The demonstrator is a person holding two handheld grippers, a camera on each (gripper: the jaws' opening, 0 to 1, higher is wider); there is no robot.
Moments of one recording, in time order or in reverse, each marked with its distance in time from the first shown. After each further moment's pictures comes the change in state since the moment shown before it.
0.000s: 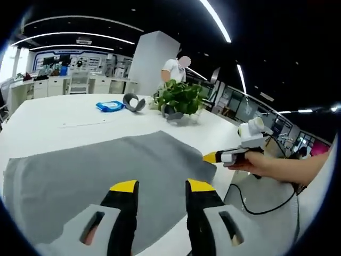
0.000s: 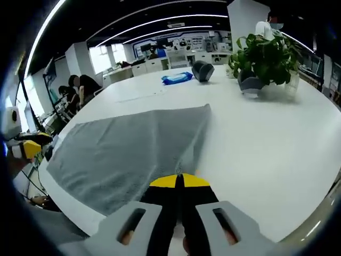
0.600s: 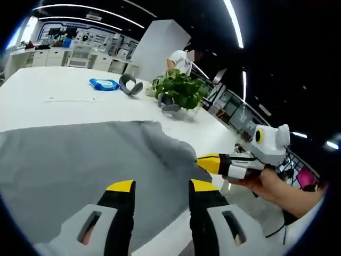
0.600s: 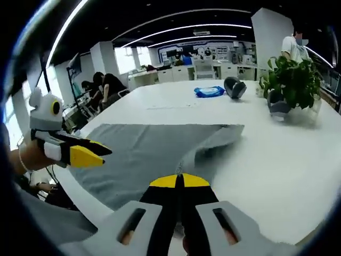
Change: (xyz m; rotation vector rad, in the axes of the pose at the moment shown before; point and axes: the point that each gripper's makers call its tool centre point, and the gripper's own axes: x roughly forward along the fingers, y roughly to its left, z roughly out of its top) left arm 0.048 -0.004 0.003 -0.215 0.059 -0.057; right arm -0.014 0.079 0.027 -0.160 -0.054 0.164
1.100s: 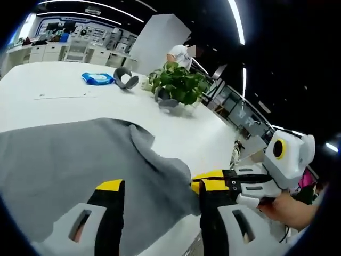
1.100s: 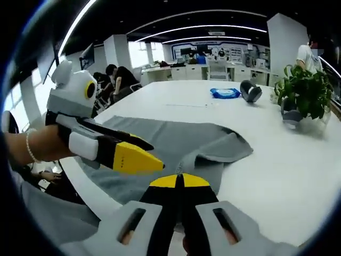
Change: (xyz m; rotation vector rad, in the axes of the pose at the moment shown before) left arm 0.040 -0.020 0.002 0.023 0.060 -0.006; right arm 0.001 0.033 -0.007 -0.055 0.021 0.061
